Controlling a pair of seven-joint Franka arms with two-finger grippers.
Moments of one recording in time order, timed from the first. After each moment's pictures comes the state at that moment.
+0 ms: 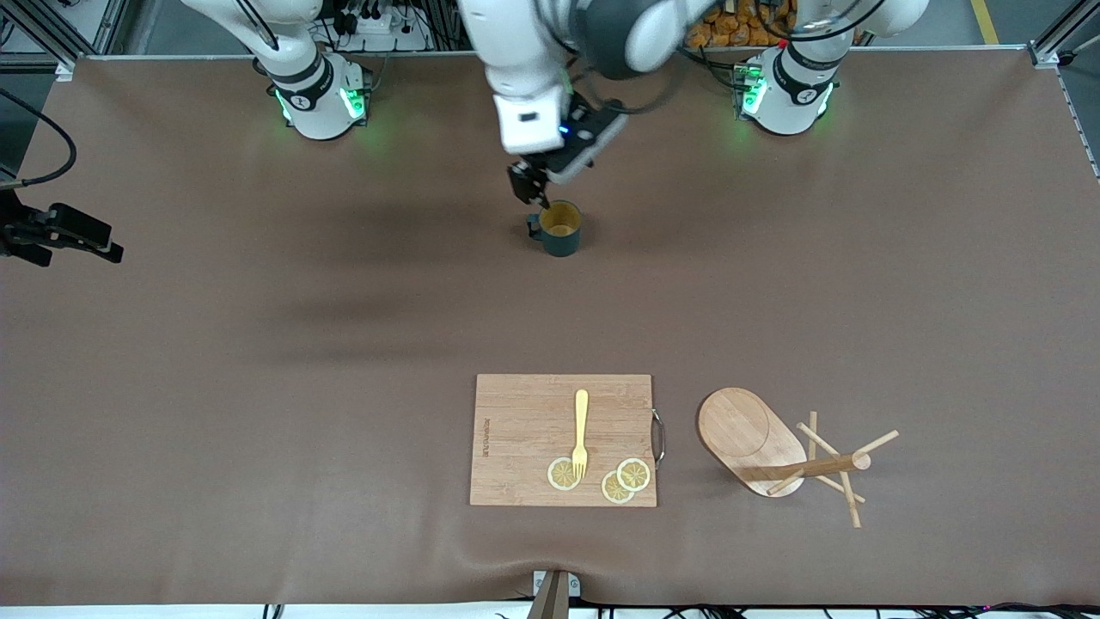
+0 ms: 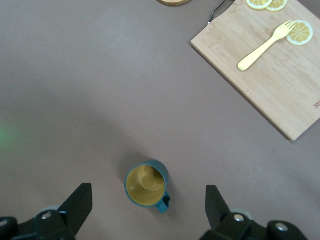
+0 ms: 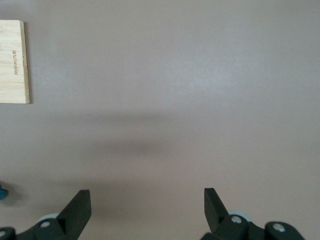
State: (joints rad) left arm -0.96 0.44 -0.12 -1.35 0.27 1.61 -1.90; right arm -0.16 0.06 0.06 -1.54 0.05 1.59 -0.14
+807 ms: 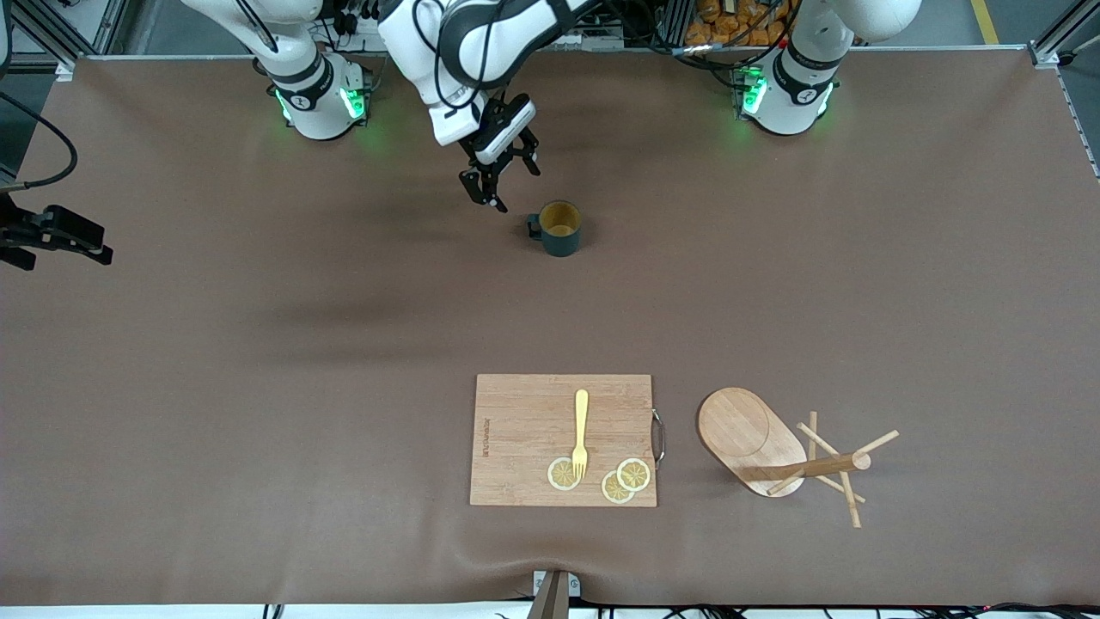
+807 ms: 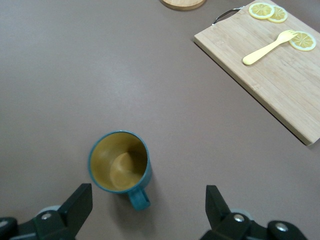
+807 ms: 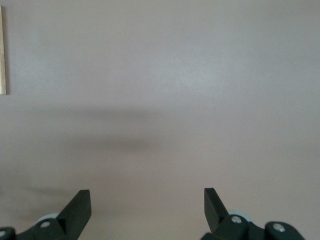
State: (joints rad) left arm -1.17 0.76 -0.12 -1.22 0.55 1.60 -2.30; right arm -0.16 0.07 0.06 -1.55 -0.02 1.58 -0.17
